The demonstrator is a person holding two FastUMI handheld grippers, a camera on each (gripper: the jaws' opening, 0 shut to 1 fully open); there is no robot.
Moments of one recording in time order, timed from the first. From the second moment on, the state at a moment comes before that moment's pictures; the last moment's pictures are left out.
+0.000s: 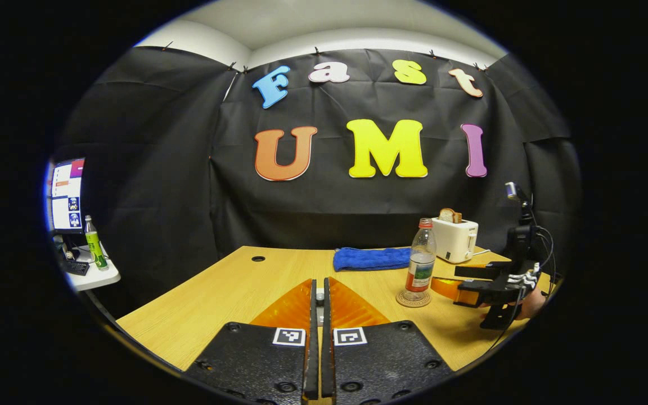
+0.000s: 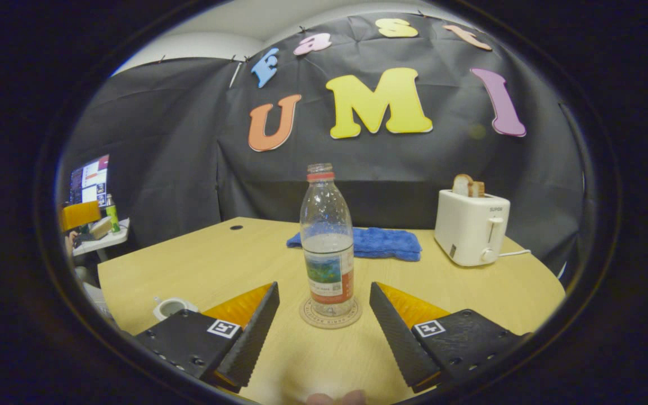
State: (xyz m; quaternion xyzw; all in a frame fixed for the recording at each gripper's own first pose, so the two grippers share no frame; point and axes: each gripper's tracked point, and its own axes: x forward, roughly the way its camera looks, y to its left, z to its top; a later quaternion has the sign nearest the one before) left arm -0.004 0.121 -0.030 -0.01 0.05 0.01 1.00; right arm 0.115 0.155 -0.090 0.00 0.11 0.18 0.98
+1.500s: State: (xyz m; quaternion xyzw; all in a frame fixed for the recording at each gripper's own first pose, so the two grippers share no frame) left arm 0.031 0.038 -0.137 -0.05 0.14 -0.02 0.99; right arm 0.035 0.001 -0.080 0.02 0.05 0.05 1.00
